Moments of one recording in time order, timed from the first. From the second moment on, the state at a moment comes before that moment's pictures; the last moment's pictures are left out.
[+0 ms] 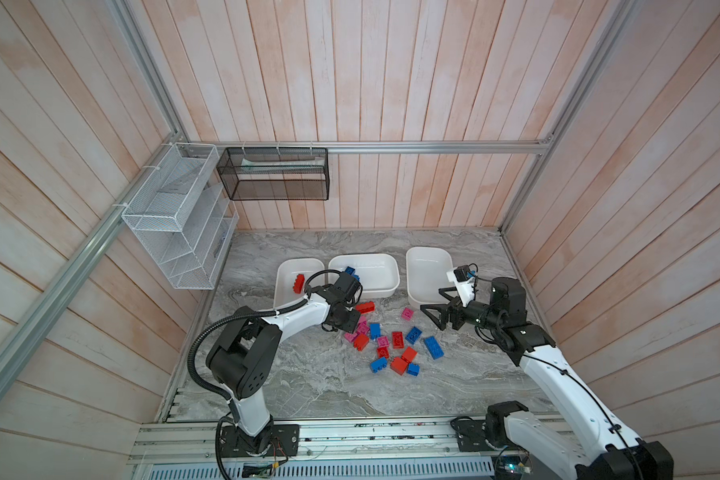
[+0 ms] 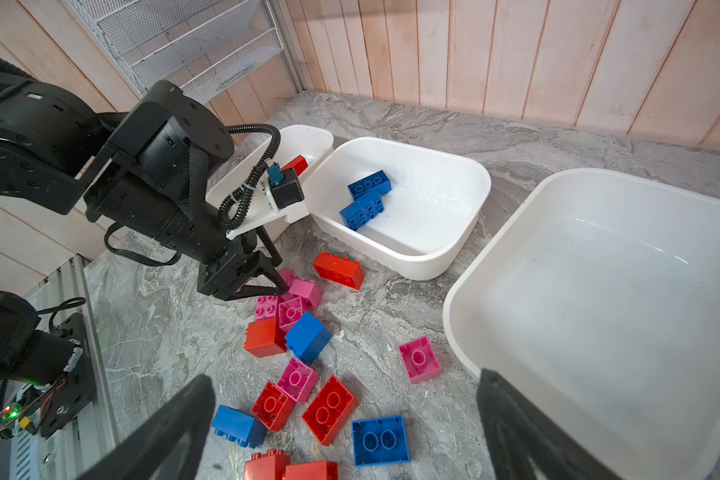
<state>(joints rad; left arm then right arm) -0.61 1.78 1.15 -0.55 0.02 -0.14 0.20 0.96 0.68 -0.22 -0.67 -0.01</state>
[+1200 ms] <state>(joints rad) -0.60 1.85 1.17 -0.55 0.03 -0.14 0.20 0.94 0.68 -0.24 -0.66 -0.01</state>
